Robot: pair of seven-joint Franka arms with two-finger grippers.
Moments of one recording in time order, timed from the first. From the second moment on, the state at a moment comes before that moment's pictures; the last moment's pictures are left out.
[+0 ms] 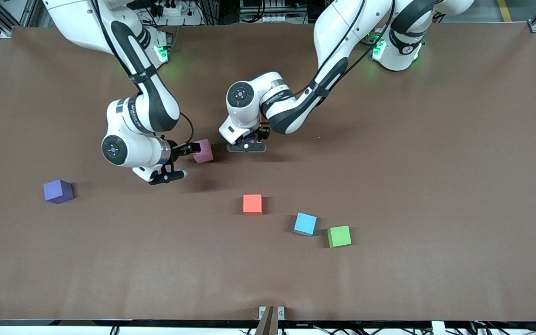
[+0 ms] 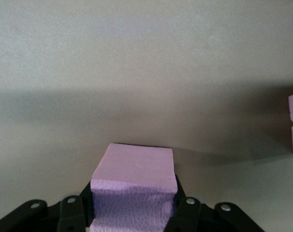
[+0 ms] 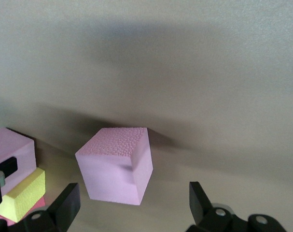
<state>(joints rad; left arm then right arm) -0.74 0.85 -0.32 -1.41 0.16 2.18 -1.04 0.43 0.38 -0.09 -2.05 0.41 2.11 -0.10</state>
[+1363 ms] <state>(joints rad) -0.72 0.83 -0.04 -1.38 0.16 2.18 -0.99 0.51 0.38 -0.09 -2.09 0.45 2.19 -0.10</state>
